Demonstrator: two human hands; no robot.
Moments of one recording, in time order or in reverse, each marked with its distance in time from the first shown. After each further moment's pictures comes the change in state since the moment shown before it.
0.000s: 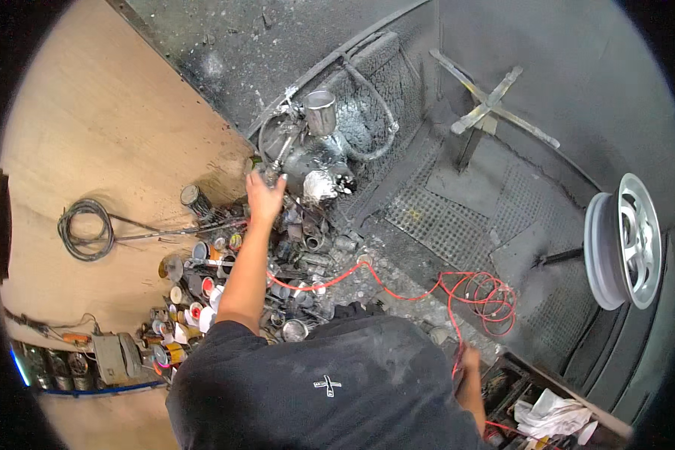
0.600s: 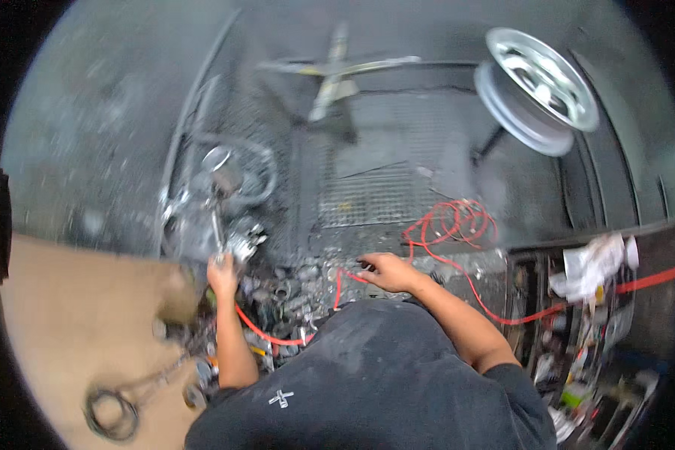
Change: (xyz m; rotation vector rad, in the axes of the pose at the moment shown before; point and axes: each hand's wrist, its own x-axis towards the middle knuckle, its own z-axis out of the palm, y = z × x) left_hand -0.003 0.008 0.054 -0.283 -0.507 0.008; right_hand -0.053 -0.353 0.025 0.010 -0.255 -0.677
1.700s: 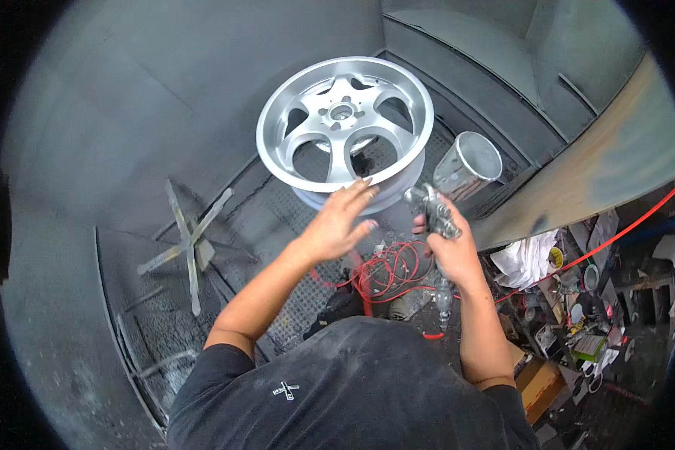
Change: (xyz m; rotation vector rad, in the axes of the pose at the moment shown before) left_hand -0.111 0.675 0.374 -0.337 -1.051 1.634; right_hand -0.213 0.080 -0.389 0.686 1.431 0.215
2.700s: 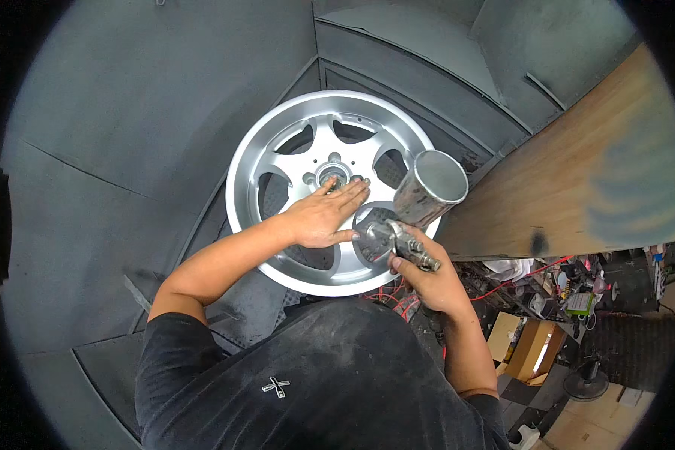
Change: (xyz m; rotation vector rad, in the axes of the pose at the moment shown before) left_hand 0.142 -0.200 -0.035 0.075 -0.503 0.483; right_hand 0.096 -0.042 0.117 -0.059 0.054 0.091
